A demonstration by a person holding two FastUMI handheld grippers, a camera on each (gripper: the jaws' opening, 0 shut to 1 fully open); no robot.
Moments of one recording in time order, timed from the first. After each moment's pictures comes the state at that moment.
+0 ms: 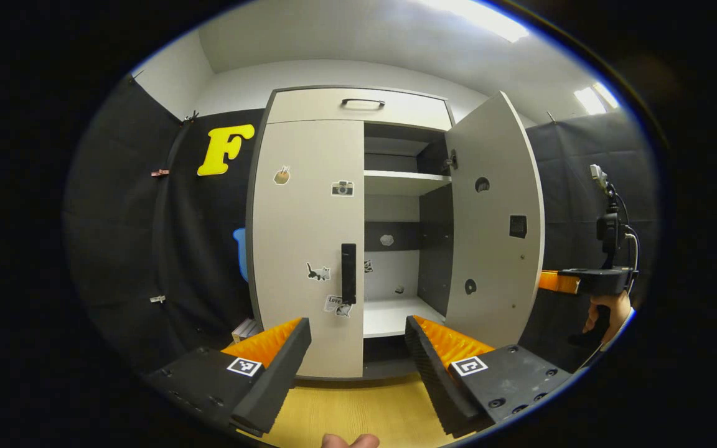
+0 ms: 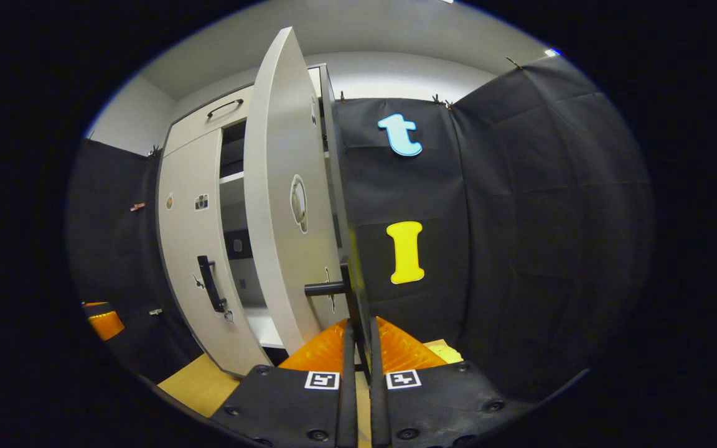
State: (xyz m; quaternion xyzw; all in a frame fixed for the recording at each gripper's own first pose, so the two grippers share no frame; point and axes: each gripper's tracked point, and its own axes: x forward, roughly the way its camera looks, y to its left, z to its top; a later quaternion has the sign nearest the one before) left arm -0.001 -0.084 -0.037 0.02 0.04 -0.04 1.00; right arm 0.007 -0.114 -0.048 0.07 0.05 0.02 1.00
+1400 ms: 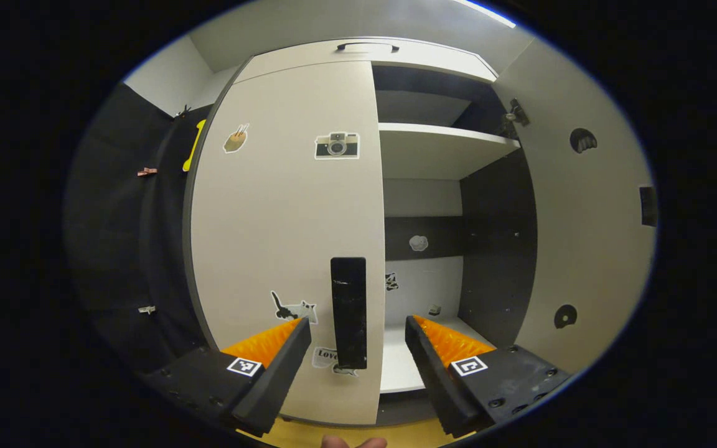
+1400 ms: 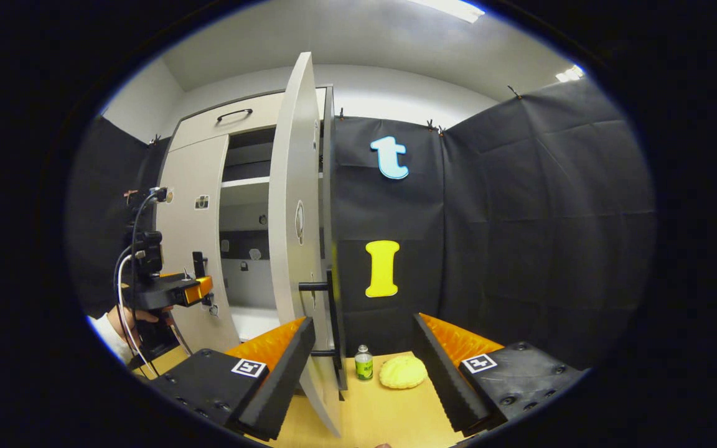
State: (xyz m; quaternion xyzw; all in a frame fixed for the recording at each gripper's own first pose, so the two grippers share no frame) left arm 0.233 -0.077 -0.065 0.03 0.04 0.02 1.00; right arm -0.018 -0.152 -0.034 0.02 0.02 -0.02 1.00
